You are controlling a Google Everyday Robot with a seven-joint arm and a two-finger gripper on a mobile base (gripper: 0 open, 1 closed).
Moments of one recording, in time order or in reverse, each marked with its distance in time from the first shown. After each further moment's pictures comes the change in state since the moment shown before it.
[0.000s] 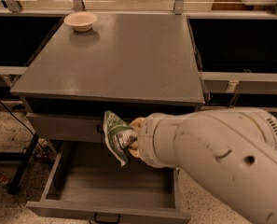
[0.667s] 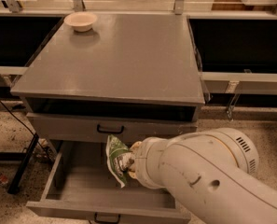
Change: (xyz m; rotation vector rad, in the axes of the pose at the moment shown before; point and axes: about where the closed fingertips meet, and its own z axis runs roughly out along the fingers) arm 0.025 0.059 0.032 -0.103 0.077 0.080
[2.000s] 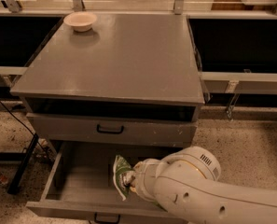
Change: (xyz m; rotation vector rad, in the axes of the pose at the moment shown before) arm 0.050 0.048 0.099 -0.083 0.034 0.149
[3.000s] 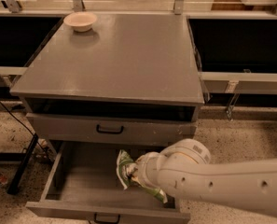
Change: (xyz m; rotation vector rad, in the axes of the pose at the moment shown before) arm 0.017 -0.025 0.051 -0.010 -0.032 0.078
